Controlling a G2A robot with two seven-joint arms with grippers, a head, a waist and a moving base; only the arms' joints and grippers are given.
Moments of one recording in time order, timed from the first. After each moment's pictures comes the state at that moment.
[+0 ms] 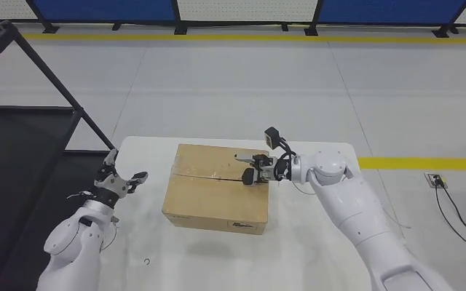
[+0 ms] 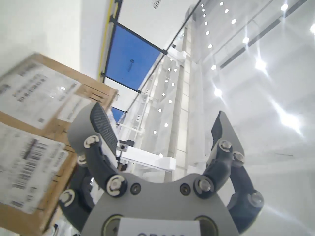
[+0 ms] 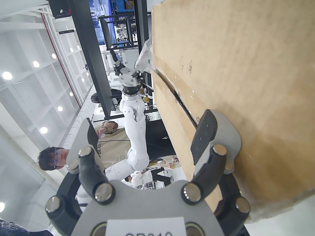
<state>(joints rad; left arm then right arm) 1.07 -1.22 -1.71 -1.41 -0.72 0.26 -0.37 -0.33 -1.40 0.99 -0.71 0.33 -0.07 1.16</state>
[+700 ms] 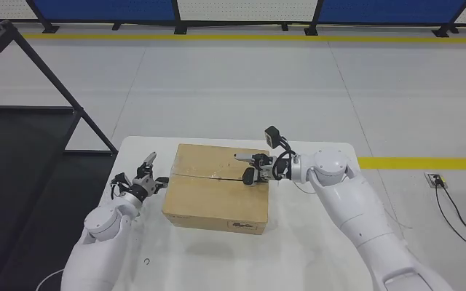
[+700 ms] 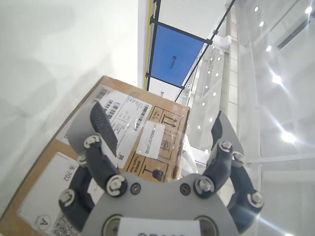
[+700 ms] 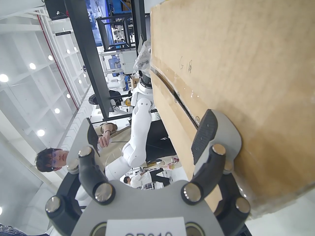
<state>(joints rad) 0.84 -1.23 -1.47 -1.03 -0.48 0.07 -0.46 -0.35 -1.39 1.00 -0.77 0.31 -0.03 1.14</state>
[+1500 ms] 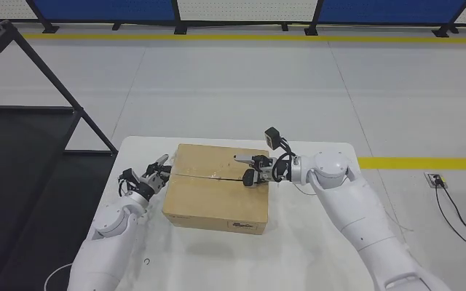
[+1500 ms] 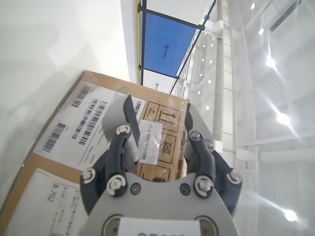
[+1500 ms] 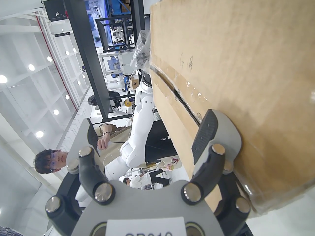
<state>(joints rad) 0.80 -1.25 -1.43 -0.94 -0.50 -0.07 -0.53 -0.37 -1.38 1.01 -0.83 0.29 0.00 1.13</state>
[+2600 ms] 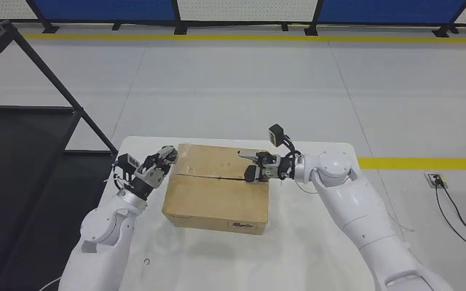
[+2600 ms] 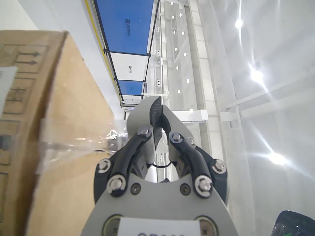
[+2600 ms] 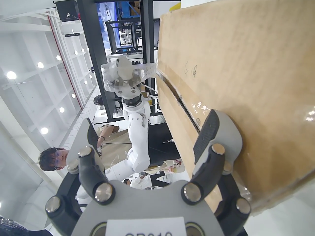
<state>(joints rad) 0.98 -1.23 -1.48 -1.46 -0.53 -0.05 -0.52 -0.36 -1.38 1.02 -0.78 0.34 -0.07 1.13</state>
